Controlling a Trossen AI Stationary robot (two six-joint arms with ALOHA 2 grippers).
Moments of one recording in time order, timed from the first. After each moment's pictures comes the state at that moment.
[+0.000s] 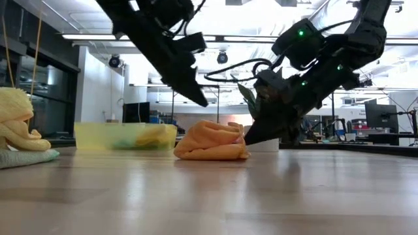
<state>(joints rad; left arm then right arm) 0.18 1.64 0.97 -0.13 -0.25 0.05 0.01 1.70 0.57 0.48 0.05 0.62</state>
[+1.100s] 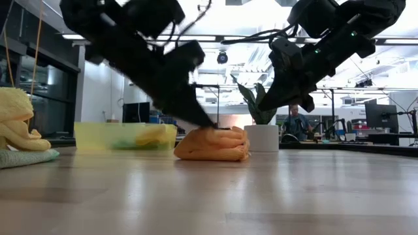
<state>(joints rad) -0.05 1.81 0.82 0.30 -0.27 -0.21 -0.01 1.37 0.57 0.16 0.16 0.61</state>
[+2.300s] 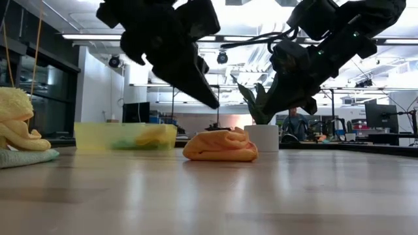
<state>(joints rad) -0.08 1.77 1.06 -0.13 -0.06 0.02 -0.01 1.37 0.57 0.11 0.11 0.60</state>
